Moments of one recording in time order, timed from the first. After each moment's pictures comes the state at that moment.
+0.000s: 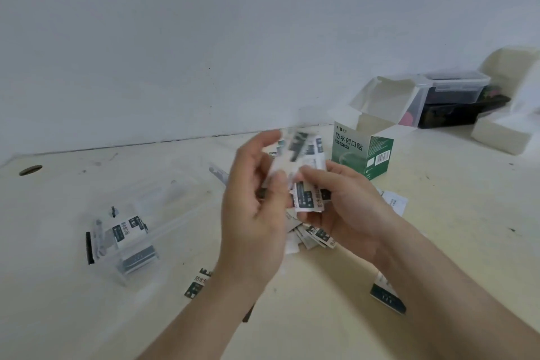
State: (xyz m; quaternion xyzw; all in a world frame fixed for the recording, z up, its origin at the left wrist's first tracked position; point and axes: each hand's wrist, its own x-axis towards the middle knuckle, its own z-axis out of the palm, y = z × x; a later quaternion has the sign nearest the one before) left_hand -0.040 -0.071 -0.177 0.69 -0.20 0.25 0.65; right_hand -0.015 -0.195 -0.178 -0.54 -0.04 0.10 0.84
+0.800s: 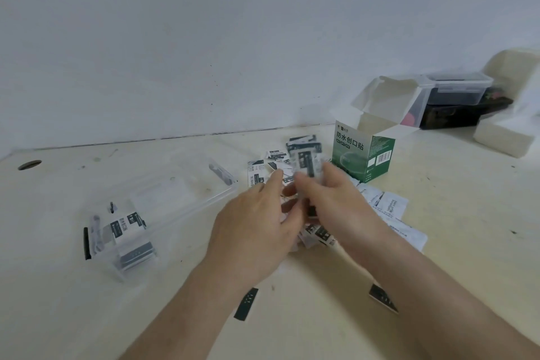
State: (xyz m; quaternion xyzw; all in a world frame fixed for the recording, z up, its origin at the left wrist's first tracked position) left_hand -0.029 -0.058 -0.185 0.96 -0.14 0.16 0.20; right_hand -0.017 -0.187 -0.184 -0.71 -0.03 0.00 0.71
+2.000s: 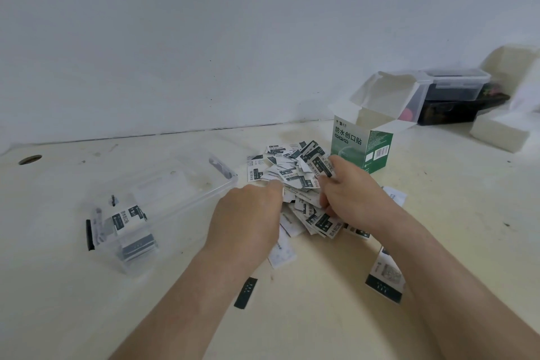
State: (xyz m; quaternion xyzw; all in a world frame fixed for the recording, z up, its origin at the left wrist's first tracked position) left_hand -0.022 -0.051 -0.192 0.97 -0.16 0.18 0.02; right_hand 0.007 -0.219 -0.196 -0.91 -0.02 -0.04 0.41
